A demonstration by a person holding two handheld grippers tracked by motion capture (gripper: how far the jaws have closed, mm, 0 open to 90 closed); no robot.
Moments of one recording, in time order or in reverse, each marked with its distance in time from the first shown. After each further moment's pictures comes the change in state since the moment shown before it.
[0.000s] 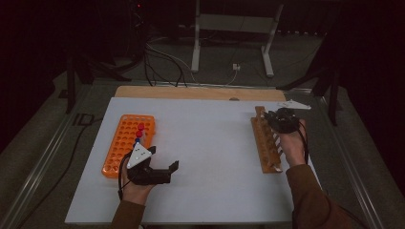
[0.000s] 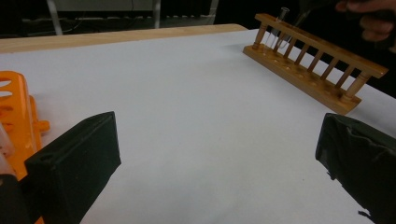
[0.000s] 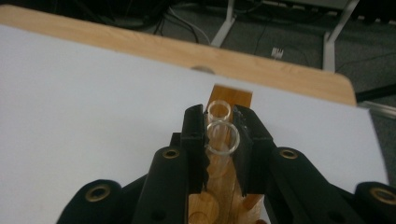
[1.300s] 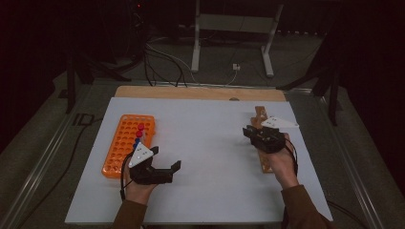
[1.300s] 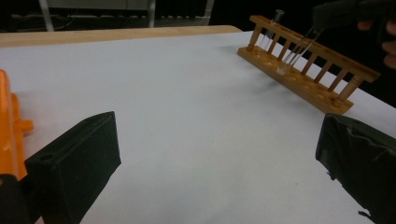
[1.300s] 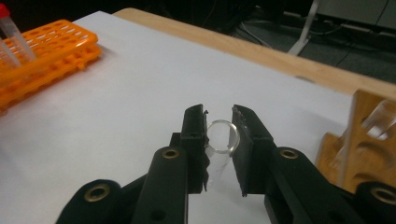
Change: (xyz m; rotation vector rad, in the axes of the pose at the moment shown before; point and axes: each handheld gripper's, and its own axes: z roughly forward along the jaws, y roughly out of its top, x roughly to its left) left arm -0.002 -0.001 0.006 -0.009 -0.029 -0.019; right arm 0.071 -0.024 -0.036 -0.066 0.263 -0.114
